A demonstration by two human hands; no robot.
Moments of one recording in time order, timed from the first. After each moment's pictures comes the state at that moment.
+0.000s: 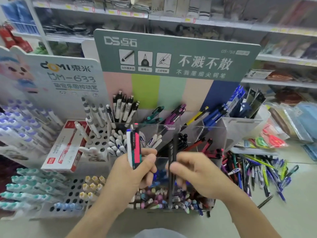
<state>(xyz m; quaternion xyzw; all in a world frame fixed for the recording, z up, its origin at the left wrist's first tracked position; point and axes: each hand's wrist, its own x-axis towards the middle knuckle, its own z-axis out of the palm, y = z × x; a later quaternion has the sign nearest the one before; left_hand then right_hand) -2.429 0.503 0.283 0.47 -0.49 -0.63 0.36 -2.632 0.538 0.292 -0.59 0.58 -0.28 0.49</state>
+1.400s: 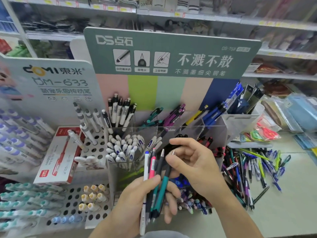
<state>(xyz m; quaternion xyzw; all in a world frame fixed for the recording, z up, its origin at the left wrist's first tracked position) -2.427 0.510 0.251 0.22 -0.29 -0.91 0.21 -2.603 0.530 0.282 -0.43 0.56 -0.53 0.47</state>
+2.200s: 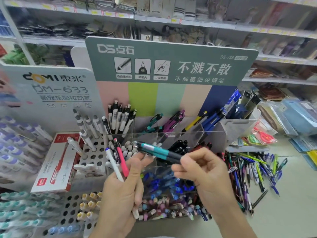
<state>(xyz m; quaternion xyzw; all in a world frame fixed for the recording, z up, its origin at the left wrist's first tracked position) -2.421 0.495 0.272 0.45 -0.32 -0.70 0.45 -2.592 0.544 0.302 -0.29 0.54 -0.64 0.46</state>
